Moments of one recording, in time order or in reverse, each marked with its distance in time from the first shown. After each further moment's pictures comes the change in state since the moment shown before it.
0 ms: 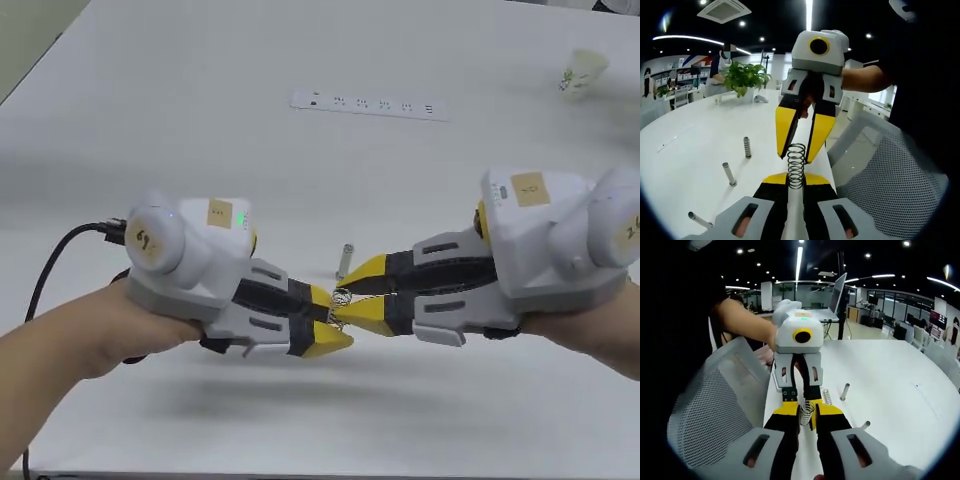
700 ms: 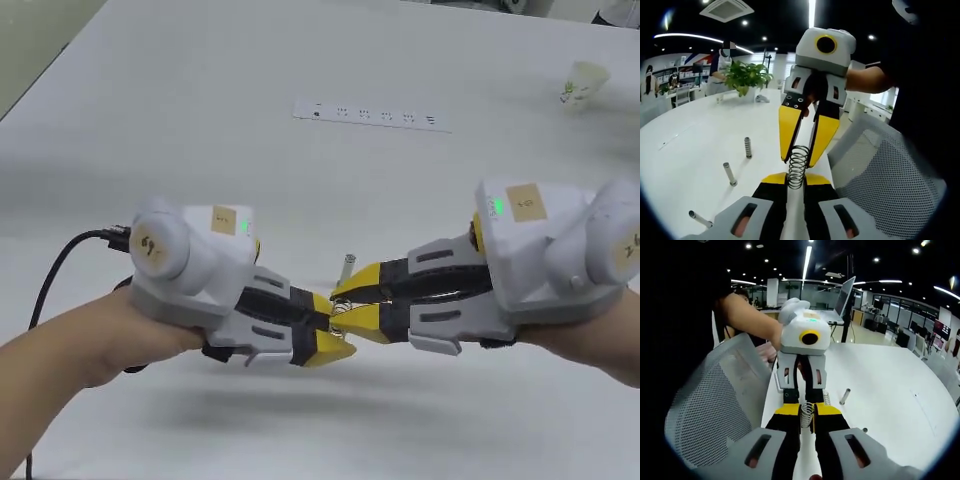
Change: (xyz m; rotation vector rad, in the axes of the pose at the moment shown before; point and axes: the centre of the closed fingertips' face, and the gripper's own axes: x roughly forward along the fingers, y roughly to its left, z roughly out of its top) left arm -0.001 0.001 0.003 -0.022 0.001 0.014; right arm 0.001 0.006 0.004 -0.084 0.019 0.011
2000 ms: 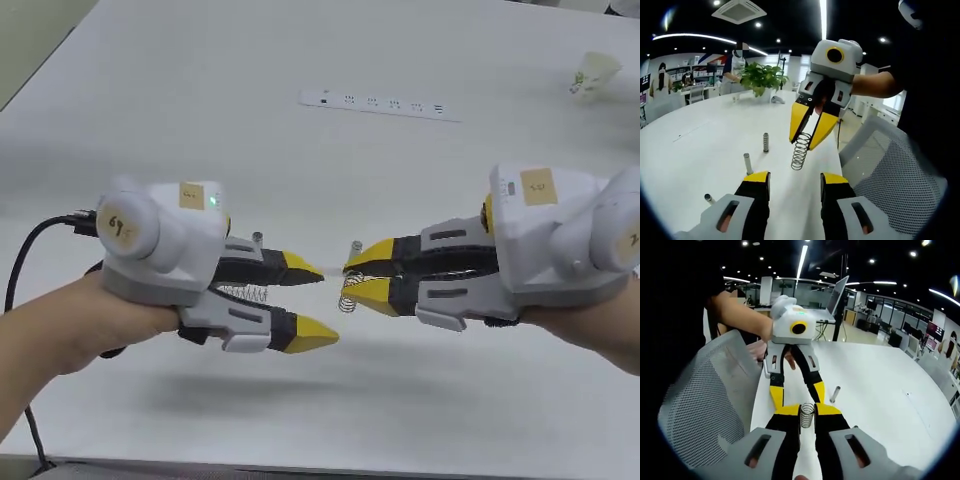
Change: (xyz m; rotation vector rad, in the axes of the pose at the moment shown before) left arm -0.027 0.019 -0.008 -0.041 -0.023 0.127; right arm 0.000 -0.015 -0.006 -0.009 0.010 -0.078
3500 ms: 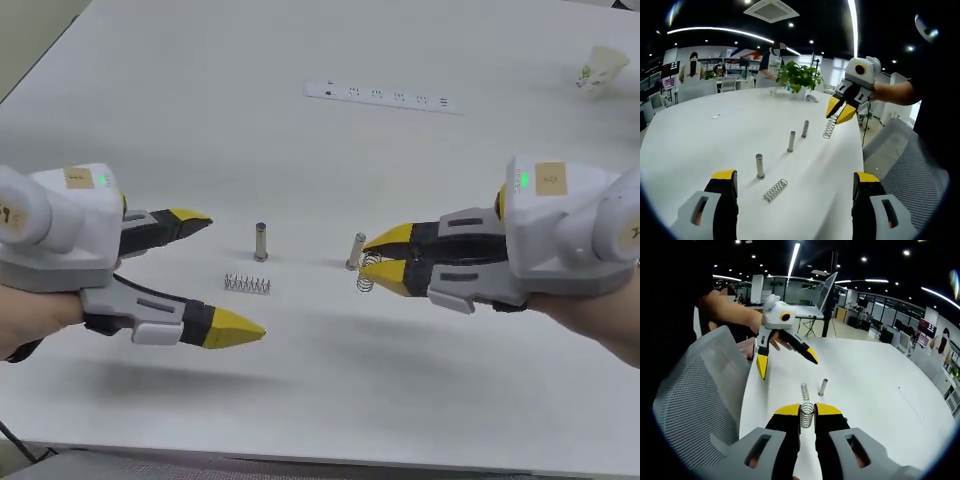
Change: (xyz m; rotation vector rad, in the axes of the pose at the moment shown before) left arm -0.068 0.051 -0.035 -0.127 -0.009 0.257; right arm -0.005 -0.021 -0.014 0.023 0.016 -0.084
